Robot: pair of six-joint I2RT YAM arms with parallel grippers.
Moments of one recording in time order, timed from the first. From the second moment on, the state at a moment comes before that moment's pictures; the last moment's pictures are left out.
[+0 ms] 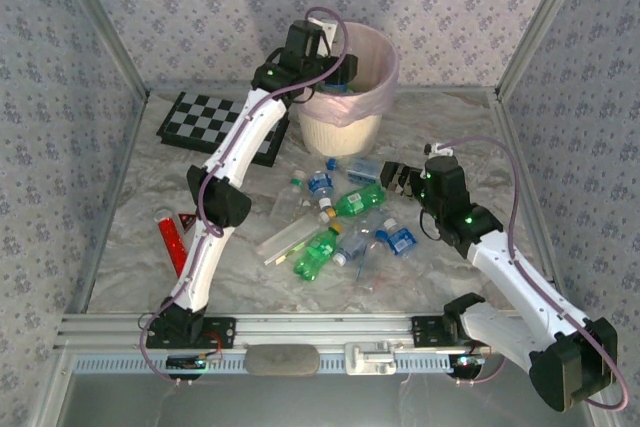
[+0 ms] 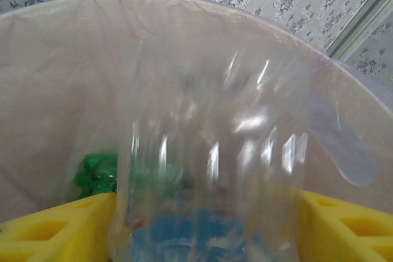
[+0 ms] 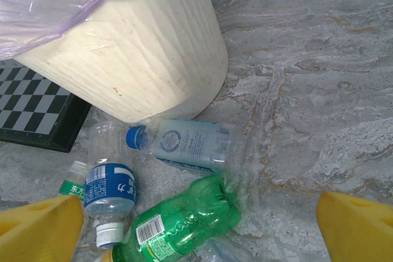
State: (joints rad) left arm -0.57 2.41 2.75 -0.76 0.06 -0.25; right arm 0.41 0.95 0.74 -0.30 0.14 0.53
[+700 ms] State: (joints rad) left arm -0.62 2.29 2.70 -0.82 0.06 -0.20; right arm 0.41 1.01 0.73 -0.36 0.12 0.53
